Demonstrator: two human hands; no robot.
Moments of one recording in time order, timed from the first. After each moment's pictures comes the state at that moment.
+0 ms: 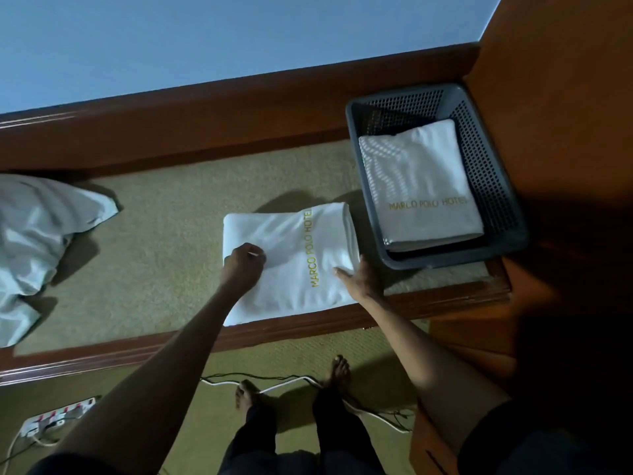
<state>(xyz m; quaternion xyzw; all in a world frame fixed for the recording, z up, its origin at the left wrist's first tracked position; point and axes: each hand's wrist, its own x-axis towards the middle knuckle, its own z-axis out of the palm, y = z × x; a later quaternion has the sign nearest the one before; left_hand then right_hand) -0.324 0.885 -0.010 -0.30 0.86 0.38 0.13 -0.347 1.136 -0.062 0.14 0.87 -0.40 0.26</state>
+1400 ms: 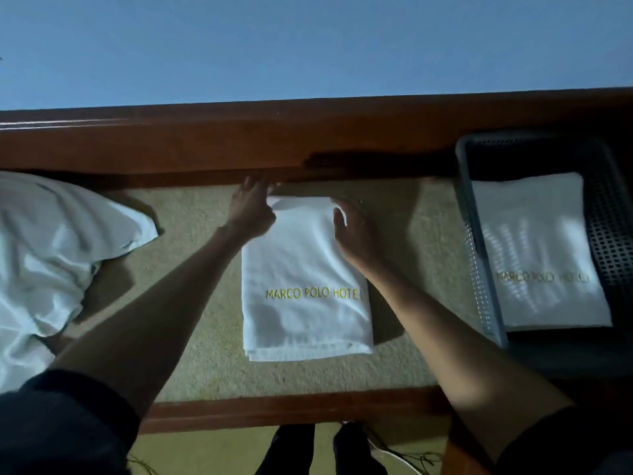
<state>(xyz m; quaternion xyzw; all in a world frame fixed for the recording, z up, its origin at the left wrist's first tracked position) -0.530 0.673 -0.046 -0.11 0.97 0.22 0.10 -0.537 0.902 -0.061 -0.12 0.91 -0.38 0.03</state>
